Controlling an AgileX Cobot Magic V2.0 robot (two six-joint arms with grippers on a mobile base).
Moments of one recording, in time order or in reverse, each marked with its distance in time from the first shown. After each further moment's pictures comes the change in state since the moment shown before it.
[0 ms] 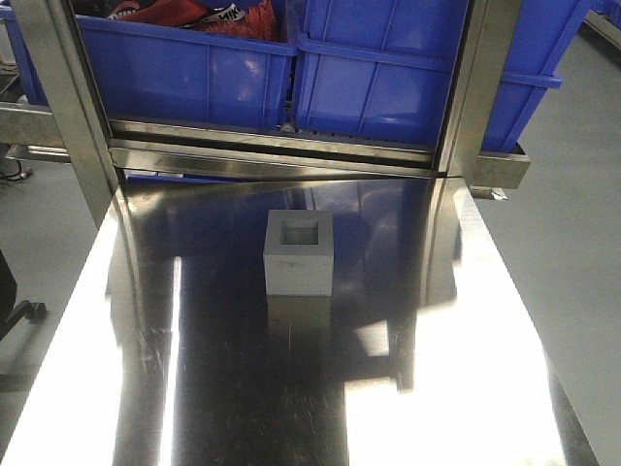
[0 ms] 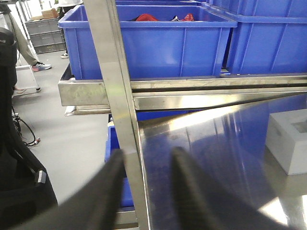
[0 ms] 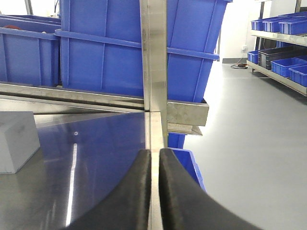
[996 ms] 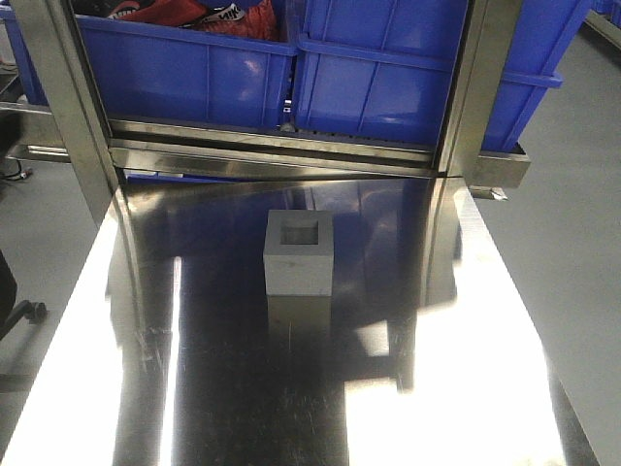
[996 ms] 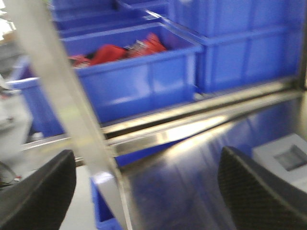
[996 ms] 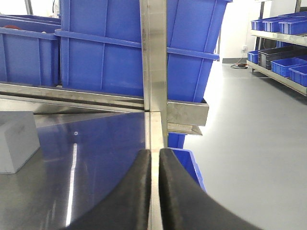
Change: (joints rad) left arm -0.177 0.557 -0.484 -0.011 0.002 0.151; right arm 0.000 0.000 0.000 0.000 0.000 0.000
